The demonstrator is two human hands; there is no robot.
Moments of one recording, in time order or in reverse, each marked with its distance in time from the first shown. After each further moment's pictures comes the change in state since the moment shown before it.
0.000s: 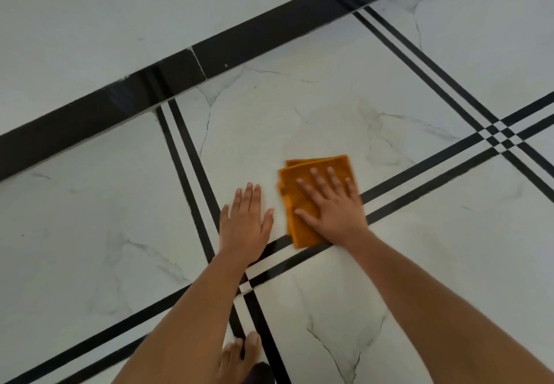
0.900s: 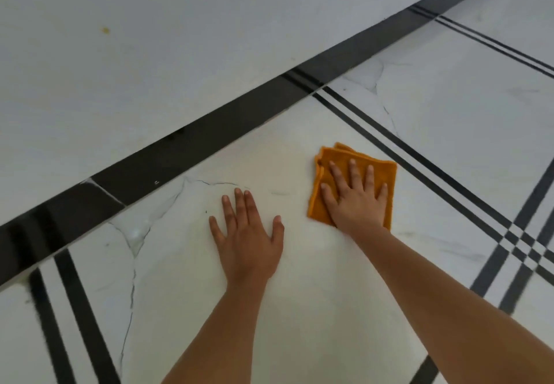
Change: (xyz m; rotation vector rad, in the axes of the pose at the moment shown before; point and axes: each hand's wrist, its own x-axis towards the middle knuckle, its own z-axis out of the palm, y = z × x) left_hand 0.285 0.061 -0.036 -0.017 0.235 0.048; right_hand 0.240 0.112 -0.076 0.093 0.106 0.614
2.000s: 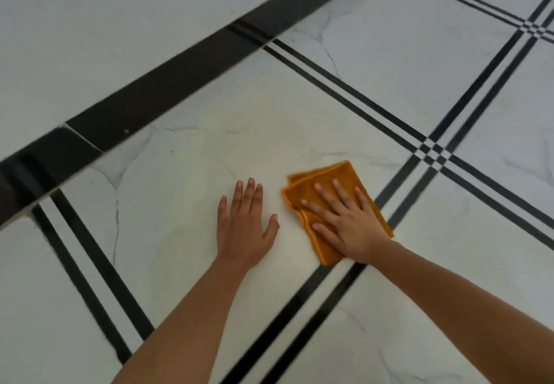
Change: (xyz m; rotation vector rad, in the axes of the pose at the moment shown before) left_hand -0.123 0.019 0.003 0.007 -0.064 0.375; right_hand -0.174 0.119 0.016 -0.092 -0.089 -0.455
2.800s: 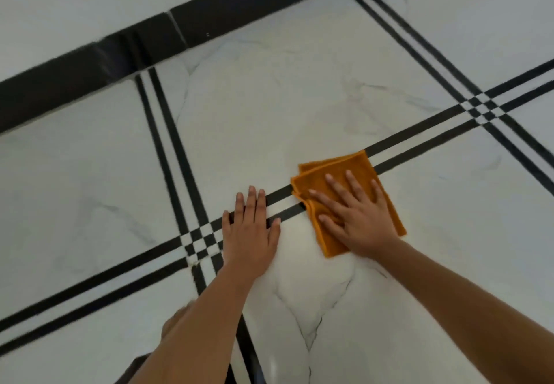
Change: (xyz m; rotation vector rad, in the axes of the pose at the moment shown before) left_hand -0.221 0.080 0.028 0.044 -0.122 -0.469; right_hand -0.131 -0.023 0.049 -0.041 0.037 -0.267
